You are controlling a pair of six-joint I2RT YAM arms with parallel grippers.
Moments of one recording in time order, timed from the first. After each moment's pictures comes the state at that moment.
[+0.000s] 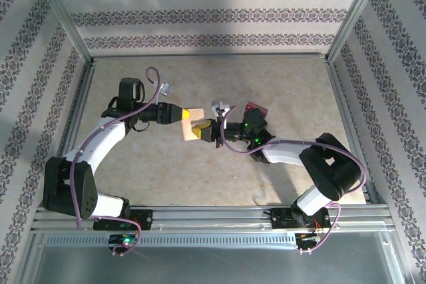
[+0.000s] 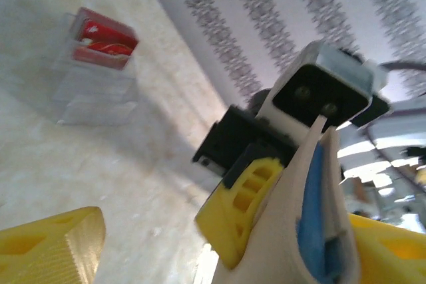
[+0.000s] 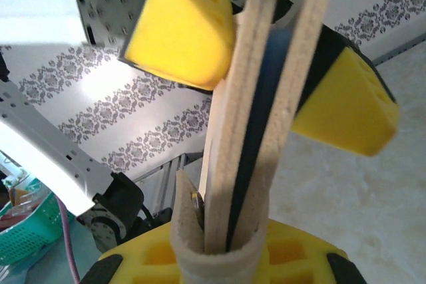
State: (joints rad) left arm -0.14 1.39 0.90 -0.06 1.25 -0.44; right arm 0.67 1.59 0.66 1.01 -0.85 0.56
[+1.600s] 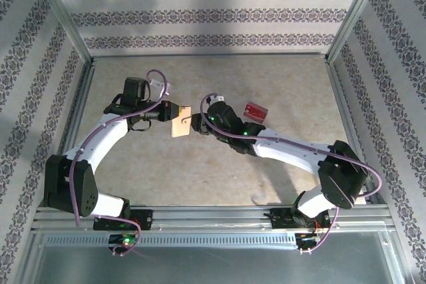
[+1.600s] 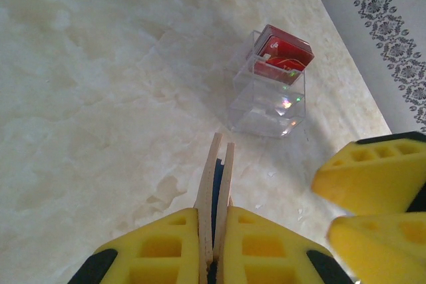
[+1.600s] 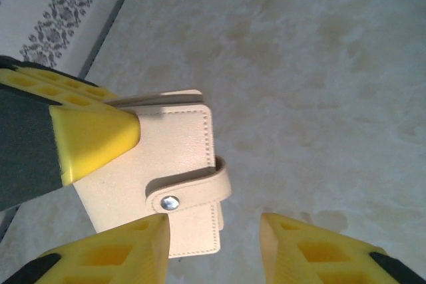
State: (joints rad) left arm -0.18 1.41 1.01 -0.39 0.68 -0.16; right arm 0.89 1.54 1.04 -0.06 0.12 0.72
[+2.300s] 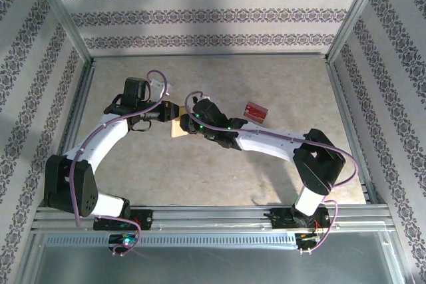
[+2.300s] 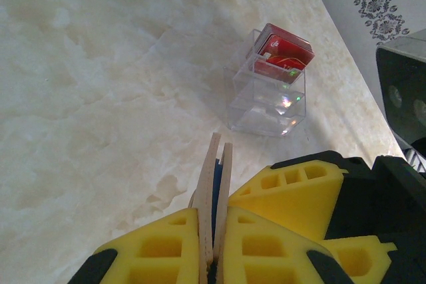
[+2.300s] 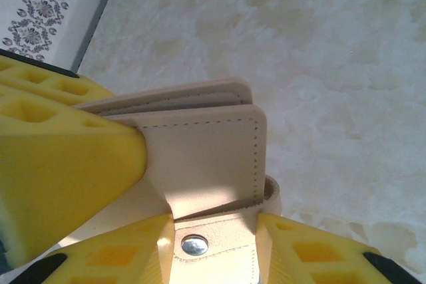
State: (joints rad) left arm -0.18 1.41 1.01 -0.39 0.68 -0.16; right arm 0.90 1.72 1.17 -0.05 0.06 0.76
